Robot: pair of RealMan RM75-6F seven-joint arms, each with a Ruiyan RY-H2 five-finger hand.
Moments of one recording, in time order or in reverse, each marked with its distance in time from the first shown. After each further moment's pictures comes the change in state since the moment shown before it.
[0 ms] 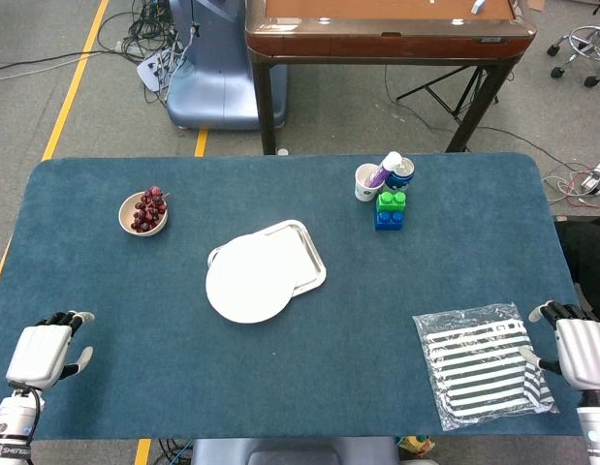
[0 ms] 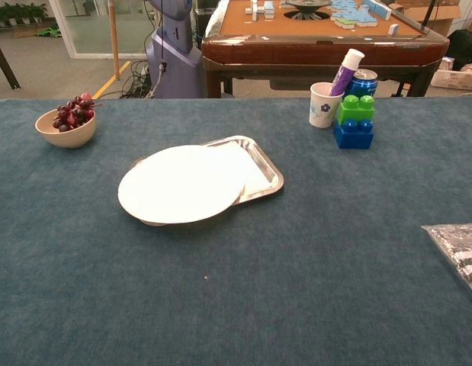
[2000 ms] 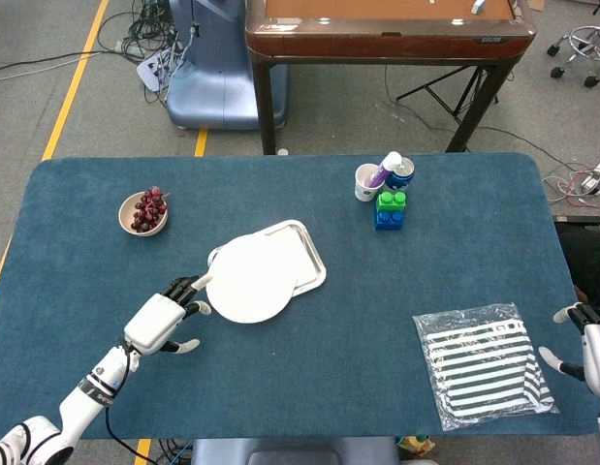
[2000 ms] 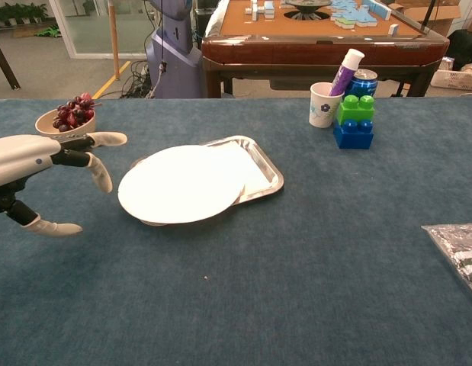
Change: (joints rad) left arm -0.324 -0.290 0.003 0.367 0.354 -0.166 -0.441; right arm -0.053 0.031 0.012 -0.034 0.002 0.094 0.000
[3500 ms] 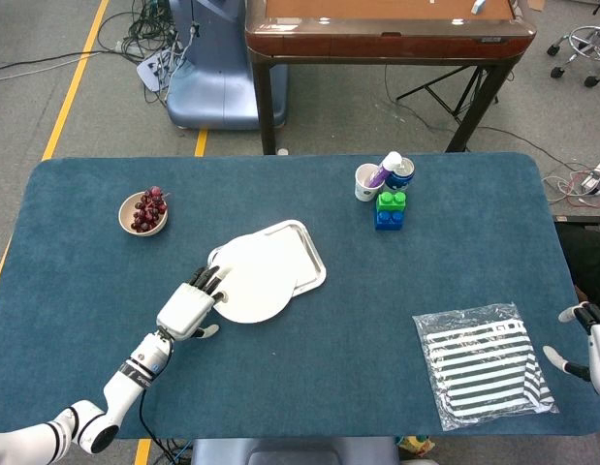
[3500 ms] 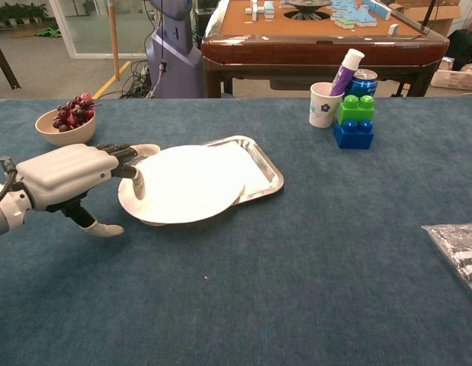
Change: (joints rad) left arm -0.088 -0.203 -0.039 0.143 -0.157 -0.077 0.262; right arm -0.013 0.012 0.010 -0.007 -0.002 0.017 0.010
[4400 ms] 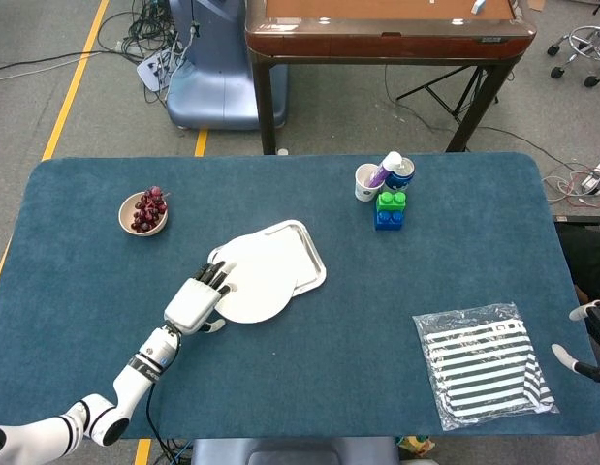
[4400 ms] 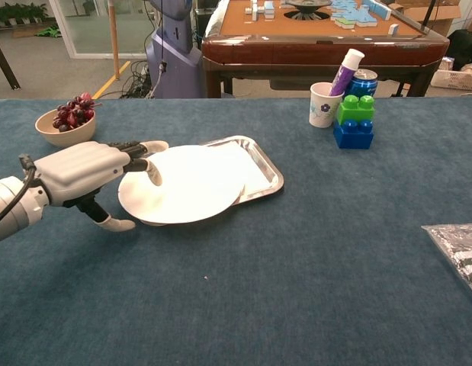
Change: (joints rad) left arm -0.034 -0.054 -0.011 0.064 -0.024 -0.001 -0.017; right arm -0.017 0.022 0.012 -0.014 -0.003 0.032 0.027
